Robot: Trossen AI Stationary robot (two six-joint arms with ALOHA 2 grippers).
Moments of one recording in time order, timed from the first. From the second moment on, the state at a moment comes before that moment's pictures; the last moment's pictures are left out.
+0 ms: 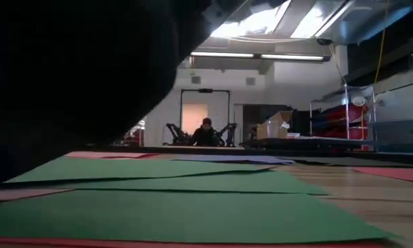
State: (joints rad) left arm -1.08 1.40 0.71 -0.35 -0.61 -1.00; right arm 0.48 2.51 1.97 -0.29 0.19 0.03
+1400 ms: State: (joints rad) left arm -1.33 1.40 0.71 -0.27 -0.83 -1.15; right arm 0.53 2.48 2.36 -0.66 0.24 -0.01
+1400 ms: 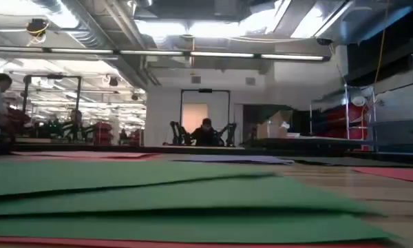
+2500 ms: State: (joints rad) left arm -1.06 1.57 0.71 -0.22 -0.63 -1.00; right arm 0.53 2.63 2.26 -0.48 -0.02 0.00
